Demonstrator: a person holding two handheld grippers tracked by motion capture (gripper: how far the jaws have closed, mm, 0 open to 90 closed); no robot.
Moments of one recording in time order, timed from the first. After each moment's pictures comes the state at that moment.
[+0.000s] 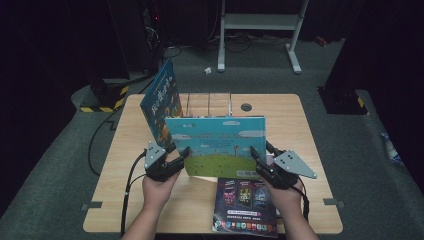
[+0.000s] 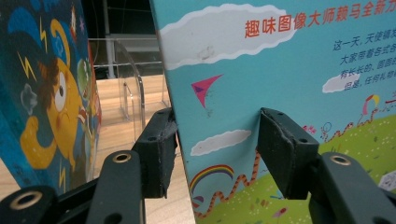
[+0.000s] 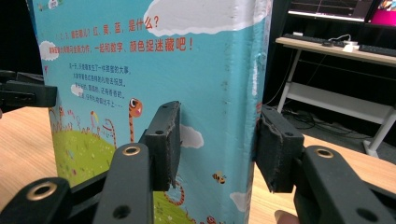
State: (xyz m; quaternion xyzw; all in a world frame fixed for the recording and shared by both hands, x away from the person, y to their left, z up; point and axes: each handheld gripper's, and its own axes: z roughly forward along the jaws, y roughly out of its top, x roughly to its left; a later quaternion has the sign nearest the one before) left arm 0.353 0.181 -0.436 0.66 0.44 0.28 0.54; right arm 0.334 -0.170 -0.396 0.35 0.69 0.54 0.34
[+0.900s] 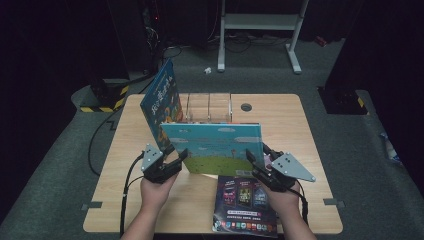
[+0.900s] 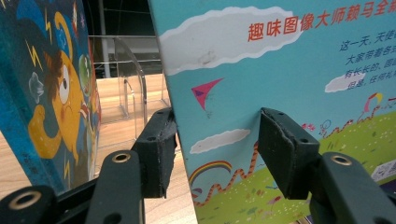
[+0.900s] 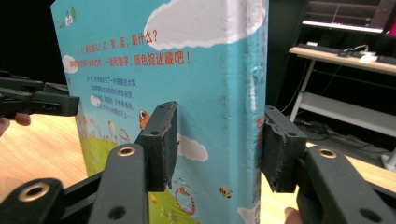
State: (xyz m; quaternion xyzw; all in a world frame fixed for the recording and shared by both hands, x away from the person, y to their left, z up) left arm 0.349 0.189 -0.445 0.66 0.44 0.27 0.55; right arm 0.327 -0.164 -0.395 0.32 0.69 0.56 0.34
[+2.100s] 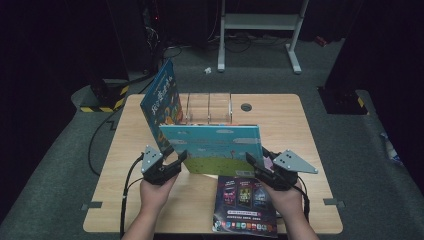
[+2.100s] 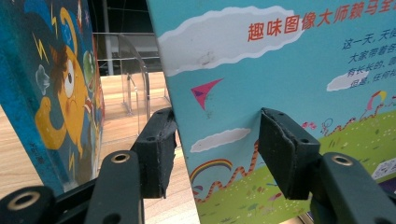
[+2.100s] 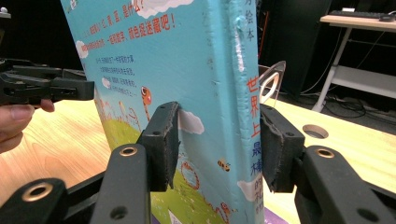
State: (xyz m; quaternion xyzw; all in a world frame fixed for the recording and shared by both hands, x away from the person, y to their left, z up) left arm 0.345 0.189 -0.447 0.66 0.44 0.27 0.54; right arm 0.334 -0.173 -0.398 0.33 0.72 0.55 0.26
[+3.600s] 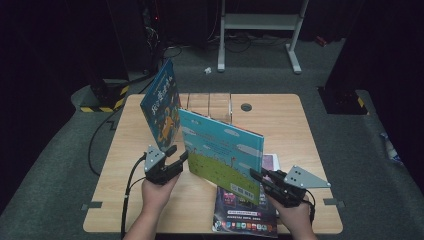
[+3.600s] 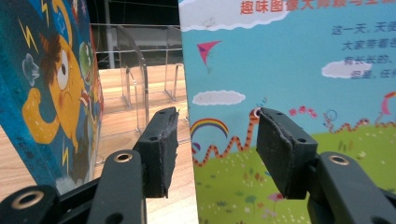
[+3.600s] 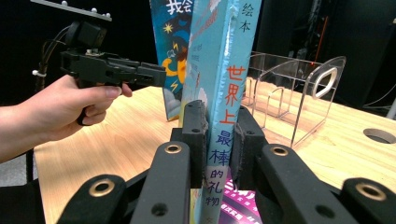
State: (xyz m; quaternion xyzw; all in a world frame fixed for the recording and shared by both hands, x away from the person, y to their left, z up) left arm 0.346 0.184 -0.448 0.66 0.45 0.27 0.53; right arm 0.306 -0.196 -0.416 0.26 0.73 0.60 0.19
